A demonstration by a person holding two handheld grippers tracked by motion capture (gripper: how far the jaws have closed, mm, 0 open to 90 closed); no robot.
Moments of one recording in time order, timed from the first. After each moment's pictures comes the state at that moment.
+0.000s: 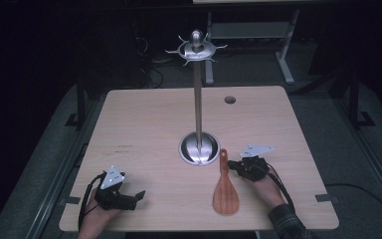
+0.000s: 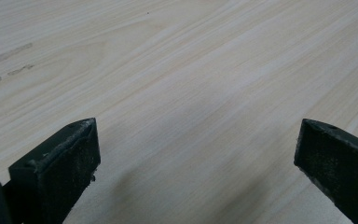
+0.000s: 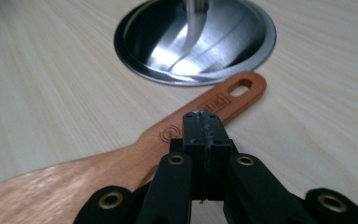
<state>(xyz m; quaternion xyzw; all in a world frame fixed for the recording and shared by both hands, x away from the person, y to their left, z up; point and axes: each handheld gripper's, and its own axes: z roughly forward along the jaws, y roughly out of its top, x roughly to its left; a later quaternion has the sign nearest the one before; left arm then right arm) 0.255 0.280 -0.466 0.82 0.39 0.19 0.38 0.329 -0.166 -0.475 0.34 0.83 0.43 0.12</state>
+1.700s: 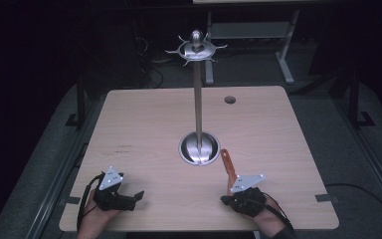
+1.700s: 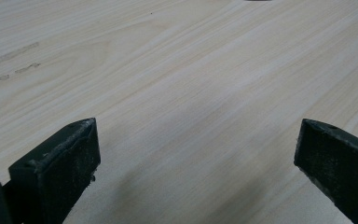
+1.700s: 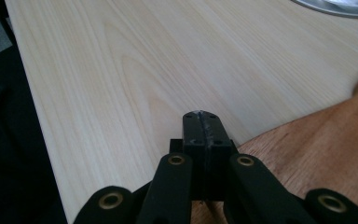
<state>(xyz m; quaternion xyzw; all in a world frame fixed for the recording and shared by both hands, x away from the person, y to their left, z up) 0.253 0.282 -0.465 0.82 0.39 0.19 0.38 0.240 -0.138 -0.467 0.29 0.88 0.37 0.05</state>
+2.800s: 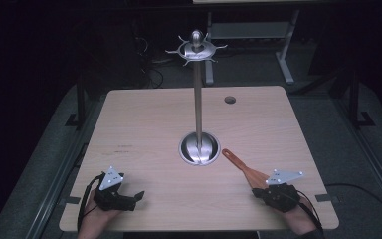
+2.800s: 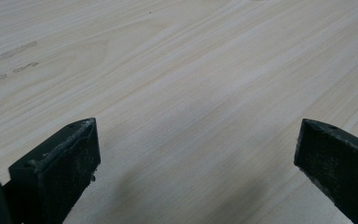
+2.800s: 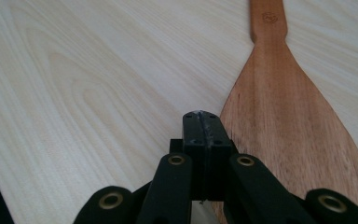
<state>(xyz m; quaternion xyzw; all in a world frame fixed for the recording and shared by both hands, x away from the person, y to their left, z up) 0.252 0.281 -0.465 0.82 0.39 0.19 0.38 0.243 -0.221 -0.464 0.38 0.85 0.36 0.09</state>
